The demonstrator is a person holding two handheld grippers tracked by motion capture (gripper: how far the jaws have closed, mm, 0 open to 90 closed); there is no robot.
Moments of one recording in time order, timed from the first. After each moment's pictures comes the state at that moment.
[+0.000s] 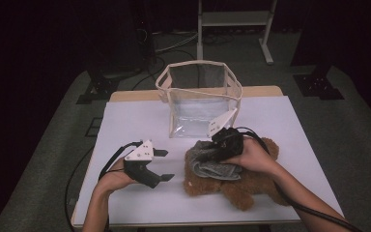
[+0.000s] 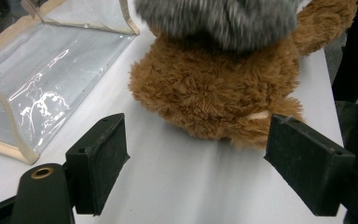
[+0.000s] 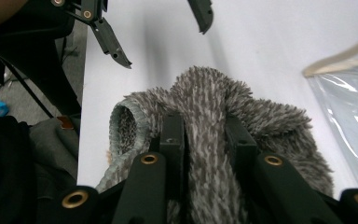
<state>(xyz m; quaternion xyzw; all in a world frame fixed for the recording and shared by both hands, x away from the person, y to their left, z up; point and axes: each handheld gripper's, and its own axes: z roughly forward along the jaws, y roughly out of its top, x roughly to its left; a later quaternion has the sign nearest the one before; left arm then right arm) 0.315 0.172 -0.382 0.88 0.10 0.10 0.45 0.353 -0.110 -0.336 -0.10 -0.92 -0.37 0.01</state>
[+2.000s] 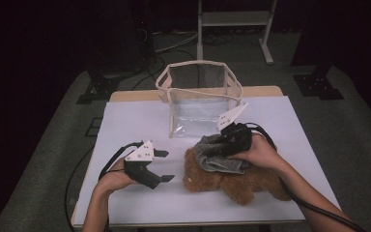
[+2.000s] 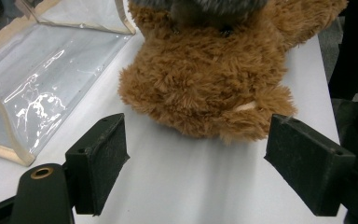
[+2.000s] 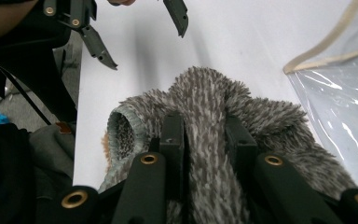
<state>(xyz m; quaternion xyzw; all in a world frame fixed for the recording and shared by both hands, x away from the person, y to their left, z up) 0.314 0.171 -0.382 0.88 0.10 0.10 0.45 0.364 -0.134 -0.330 -0.11 -0.91 -0.39 0.01</state>
